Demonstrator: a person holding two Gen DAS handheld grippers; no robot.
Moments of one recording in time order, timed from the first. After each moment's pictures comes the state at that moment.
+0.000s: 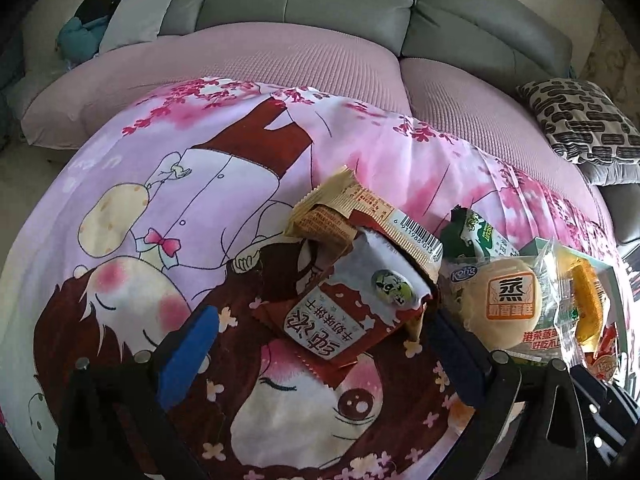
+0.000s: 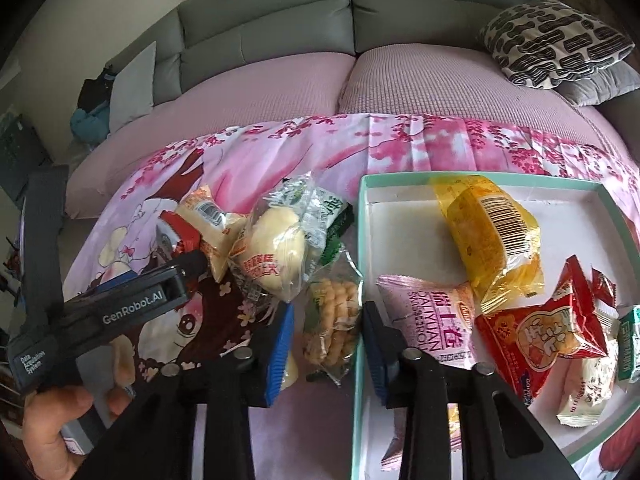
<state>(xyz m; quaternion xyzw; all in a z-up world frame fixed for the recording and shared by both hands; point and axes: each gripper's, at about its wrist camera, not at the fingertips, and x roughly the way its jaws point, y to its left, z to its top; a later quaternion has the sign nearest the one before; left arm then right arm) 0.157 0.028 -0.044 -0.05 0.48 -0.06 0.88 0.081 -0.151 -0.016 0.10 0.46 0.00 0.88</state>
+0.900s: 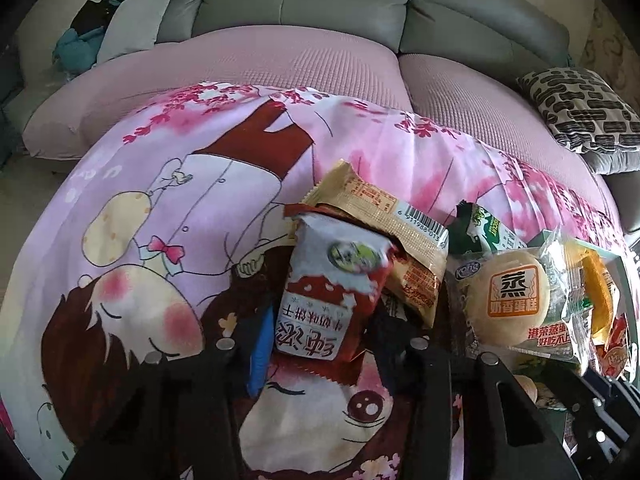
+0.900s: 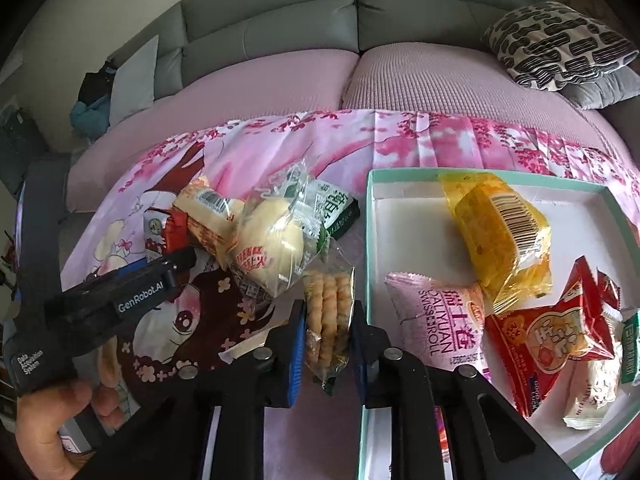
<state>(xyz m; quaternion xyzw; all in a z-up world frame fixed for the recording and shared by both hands) 0.157 0.031 -0.044 -0.03 0.48 -0.05 0.88 0.082 -0.146 -0.018 0.09 0.45 0.00 0.89</state>
